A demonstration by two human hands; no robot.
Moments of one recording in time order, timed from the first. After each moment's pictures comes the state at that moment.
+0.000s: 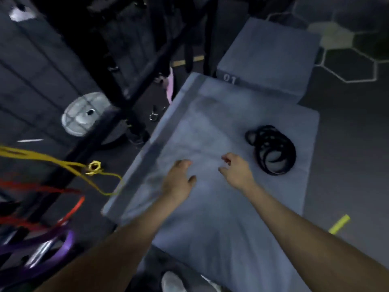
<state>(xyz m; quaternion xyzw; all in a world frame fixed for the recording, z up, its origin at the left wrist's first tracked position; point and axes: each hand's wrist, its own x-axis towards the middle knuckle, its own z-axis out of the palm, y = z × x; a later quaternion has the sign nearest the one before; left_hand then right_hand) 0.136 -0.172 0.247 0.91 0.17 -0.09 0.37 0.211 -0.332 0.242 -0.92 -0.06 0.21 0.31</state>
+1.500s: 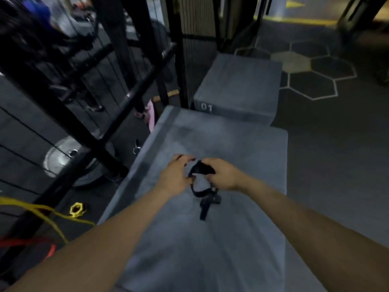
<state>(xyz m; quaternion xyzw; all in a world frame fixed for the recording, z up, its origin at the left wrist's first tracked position) 0.233 -0.239 0.287 0.93 0.02 -0.08 0.37 0.265 -0.397 0.319 -0.89 -0.22 0.27 0.30</state>
